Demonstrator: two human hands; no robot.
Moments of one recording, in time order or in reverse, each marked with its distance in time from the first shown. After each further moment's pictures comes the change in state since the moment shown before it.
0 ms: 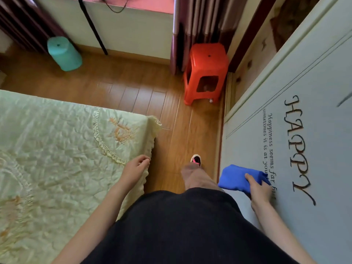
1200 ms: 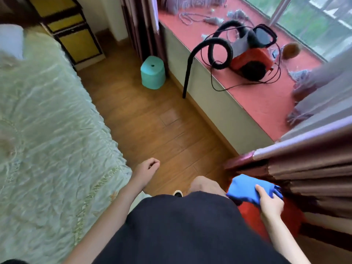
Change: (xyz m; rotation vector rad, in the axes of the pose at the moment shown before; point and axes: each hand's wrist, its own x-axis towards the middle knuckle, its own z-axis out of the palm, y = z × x) left_hand 0.488 0.228 -0.274 -0.482 0.488 -0.306; right_hand 0.228 -0.548 0.650 -0.591 -0.381 -0.393
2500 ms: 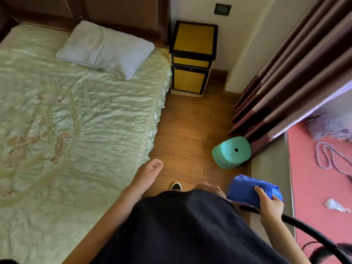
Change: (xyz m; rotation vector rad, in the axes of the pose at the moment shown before) left_hand 0.419 0.127 -0.406 -0.419 0.564 -0.275; right_hand -0.014 -0.613 0.641 -0.329 -0.610 -0.417
